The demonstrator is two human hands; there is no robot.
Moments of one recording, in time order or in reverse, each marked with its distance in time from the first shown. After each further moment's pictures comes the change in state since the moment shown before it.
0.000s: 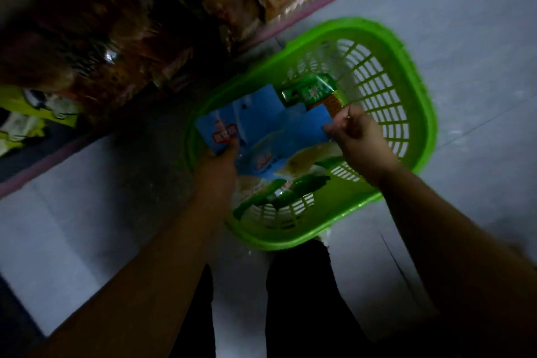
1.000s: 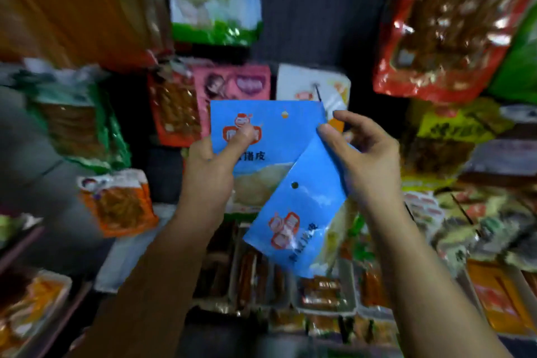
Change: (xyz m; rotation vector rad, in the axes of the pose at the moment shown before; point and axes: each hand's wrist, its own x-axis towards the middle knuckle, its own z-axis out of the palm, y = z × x) left_hand -0.457 0.371 -0.561 -0.756 0.272 1.162; right_hand -0.447 -0.735 0.103 0.298 -0.055 -1.169
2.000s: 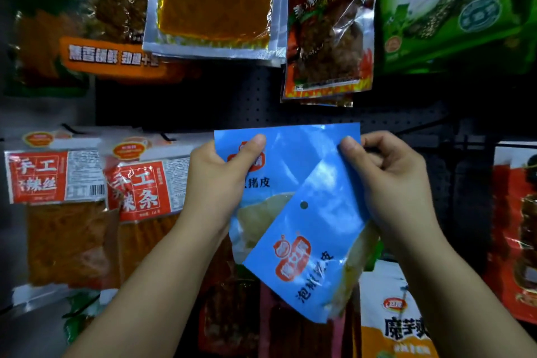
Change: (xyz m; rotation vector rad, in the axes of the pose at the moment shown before) left_hand 0.231 0.164 -0.053 0.049 0.050 0.499; right_hand 0.174 -0.132 0.158 0.230 -0.004 -0.426
